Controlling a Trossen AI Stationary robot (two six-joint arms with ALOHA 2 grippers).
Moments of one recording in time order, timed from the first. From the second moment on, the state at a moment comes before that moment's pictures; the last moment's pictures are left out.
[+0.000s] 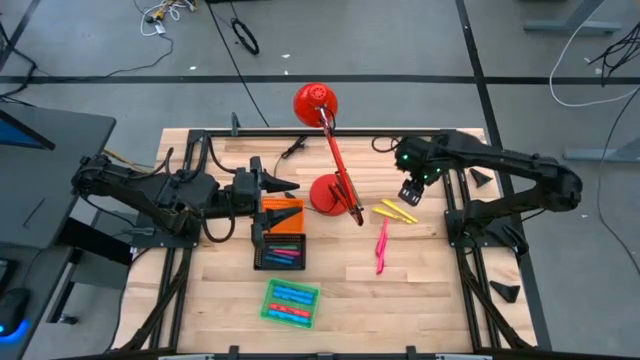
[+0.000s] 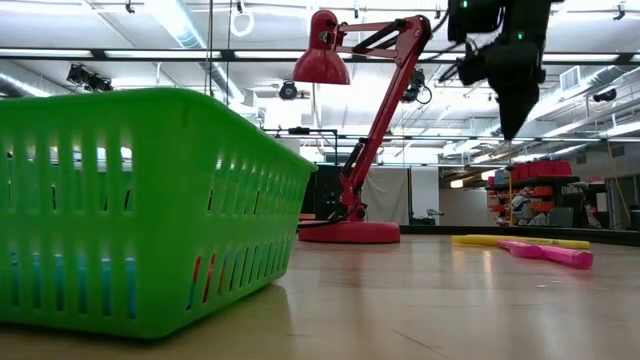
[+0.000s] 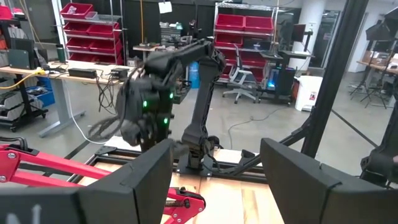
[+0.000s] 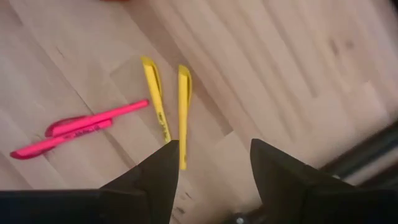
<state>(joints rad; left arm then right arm) -0.31 1.18 1.25 -0.06 -0.44 -0.10 -0.37 1.22 1.10 -1.26 0.04 0.21</state>
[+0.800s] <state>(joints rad) -0.31 1.18 1.25 -0.06 -0.44 -0.10 -0.37 1.35 0.74 -0.91 -0.04 0.24</state>
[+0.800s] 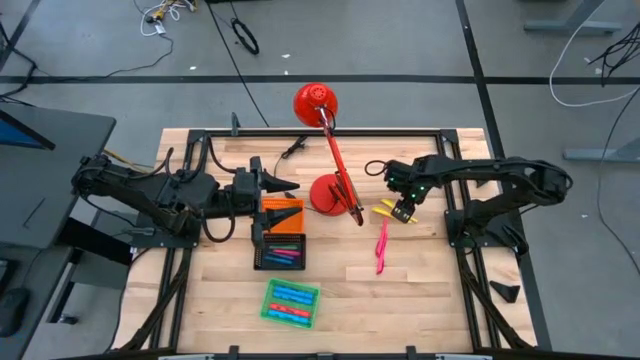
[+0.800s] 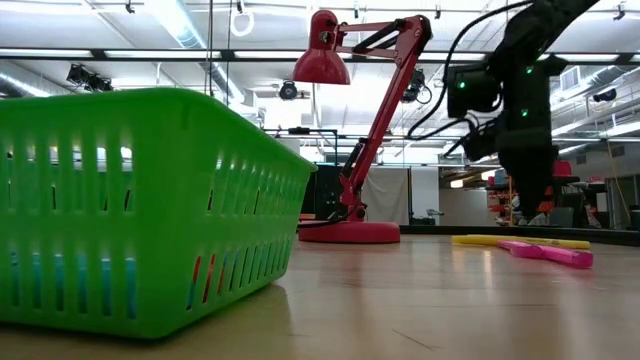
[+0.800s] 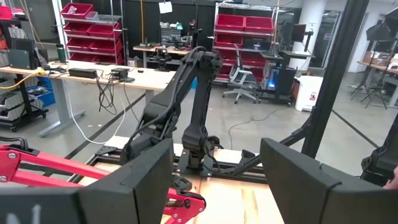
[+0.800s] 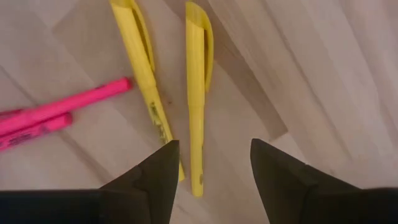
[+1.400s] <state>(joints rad) -0.31 1.18 1.25 -0.06 -0.44 -0.10 -0.37 1.58 0.74 -0.80 0.00 0.20</state>
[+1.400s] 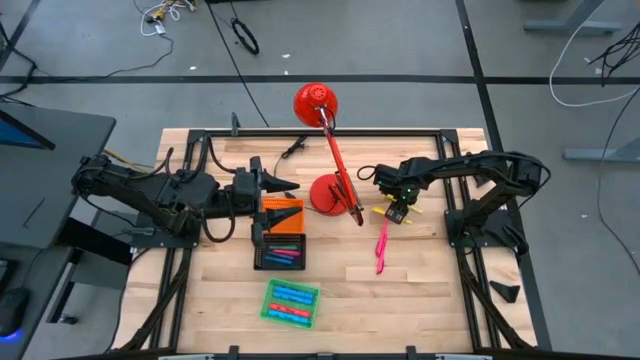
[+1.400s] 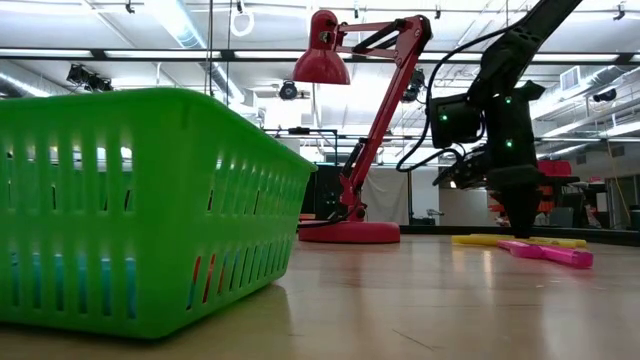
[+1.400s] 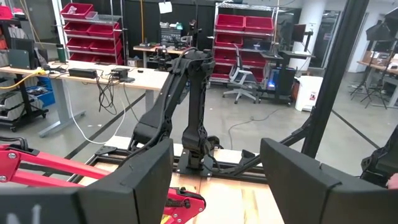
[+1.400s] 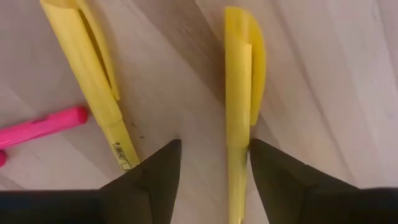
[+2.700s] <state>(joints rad) -0.30 1.18 1.25 -0.05 -0.44 -0.10 -0.37 1.15 0.86 -1.25 -0.02 0.41</state>
